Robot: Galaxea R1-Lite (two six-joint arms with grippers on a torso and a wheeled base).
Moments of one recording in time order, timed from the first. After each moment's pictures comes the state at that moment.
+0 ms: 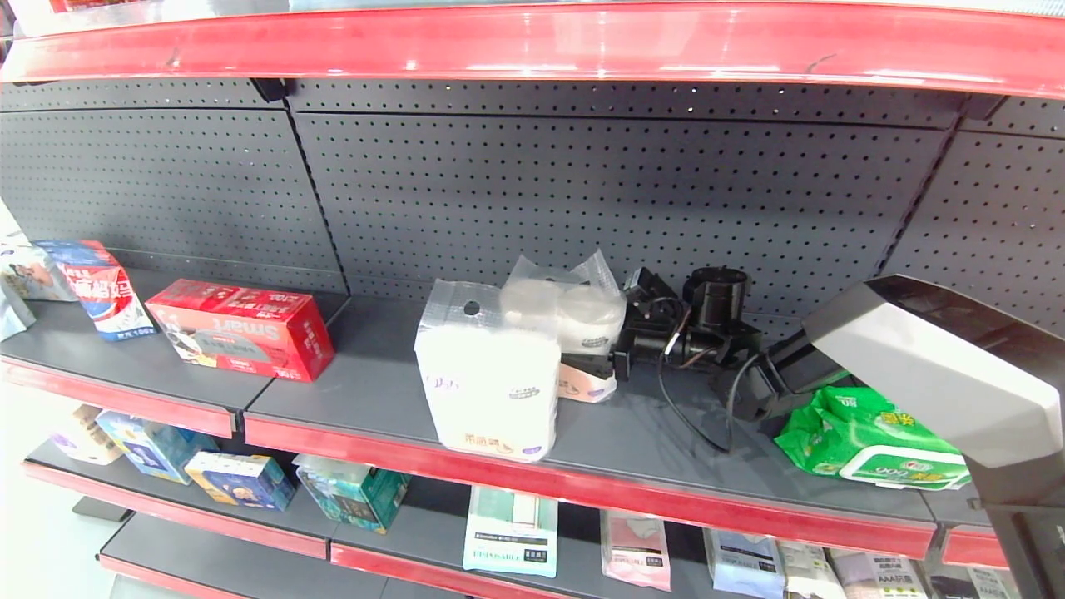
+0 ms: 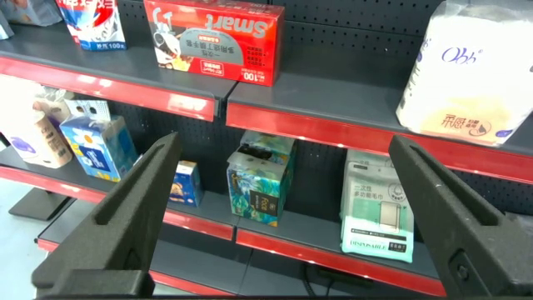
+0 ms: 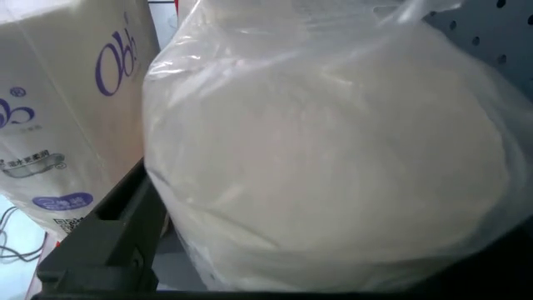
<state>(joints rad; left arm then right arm) -0.01 0.00 0.00 0.00 0.07 -0.04 0.33 2.42 -1.31 -0.94 0.81 -0.29</state>
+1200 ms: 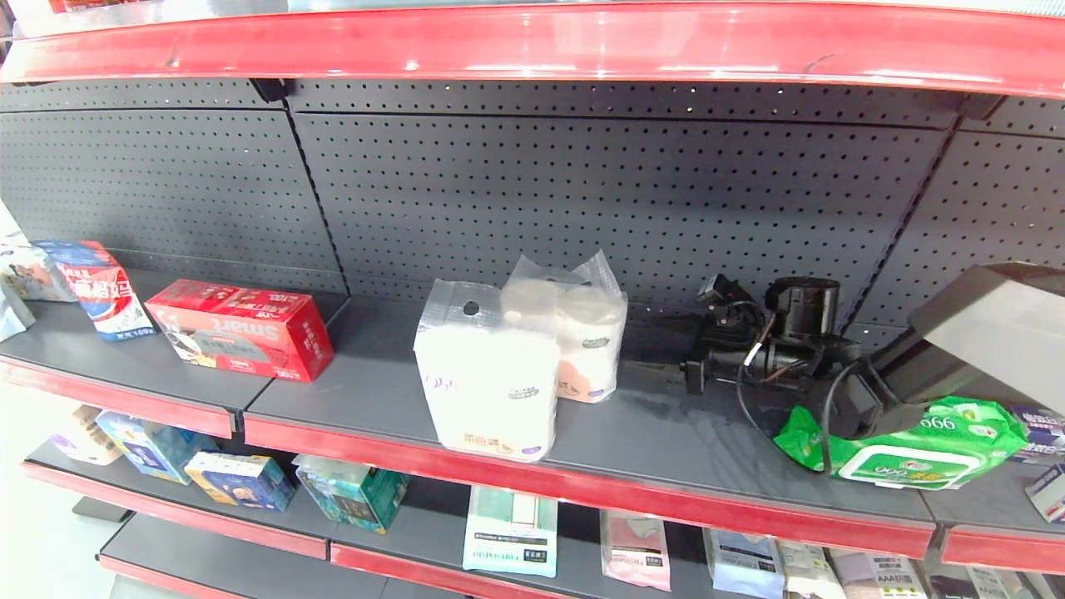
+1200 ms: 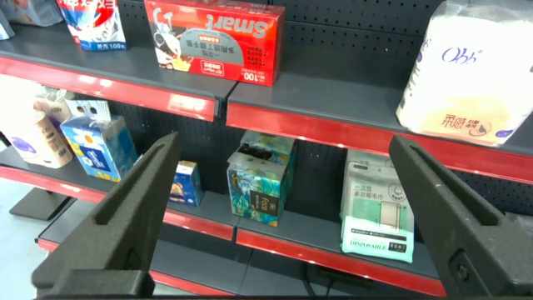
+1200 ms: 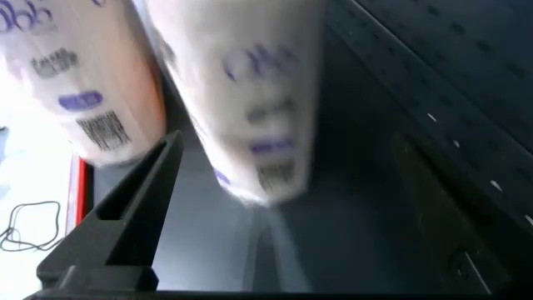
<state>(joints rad) -0.01 0.00 0.00 0.00 0.07 -0.04 0.18 2.23 -0.99 -0.94 0.79 -0.31</state>
